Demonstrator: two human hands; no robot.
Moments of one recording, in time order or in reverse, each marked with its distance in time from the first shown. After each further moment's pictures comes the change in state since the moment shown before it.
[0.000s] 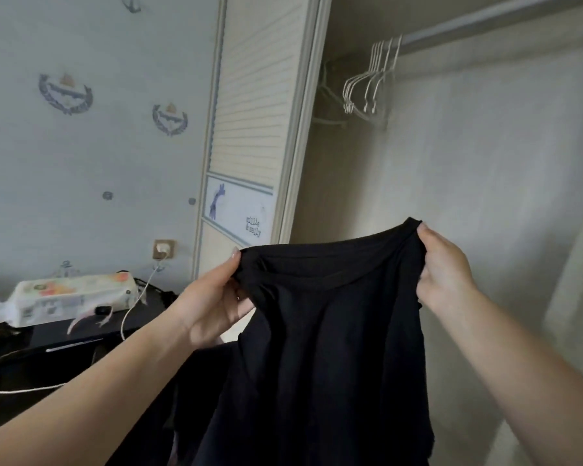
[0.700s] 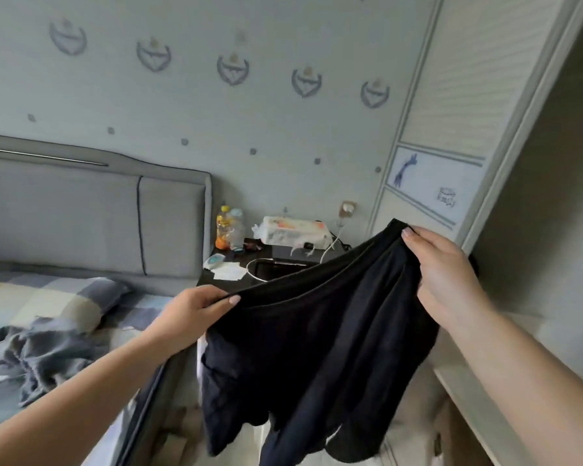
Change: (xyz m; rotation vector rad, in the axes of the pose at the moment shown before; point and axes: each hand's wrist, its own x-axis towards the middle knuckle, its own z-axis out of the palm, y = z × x) left_hand -0.391 0.078 -0.147 1.442 0.863 0.147; right_hand -0.270 0.089 0.164 -0.073 -0.711 0.146
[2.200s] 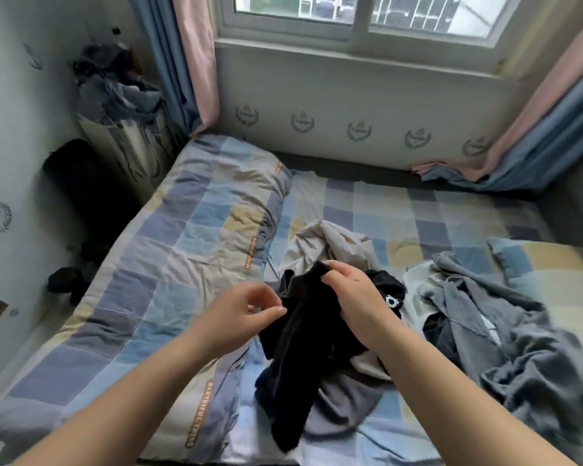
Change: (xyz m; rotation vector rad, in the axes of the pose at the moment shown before) left_hand -0.424 -0.204 -0.292 0.108 1.055 -1.135; right_hand -0.381 0.219 0.666 -0.089 -2.136 0.533
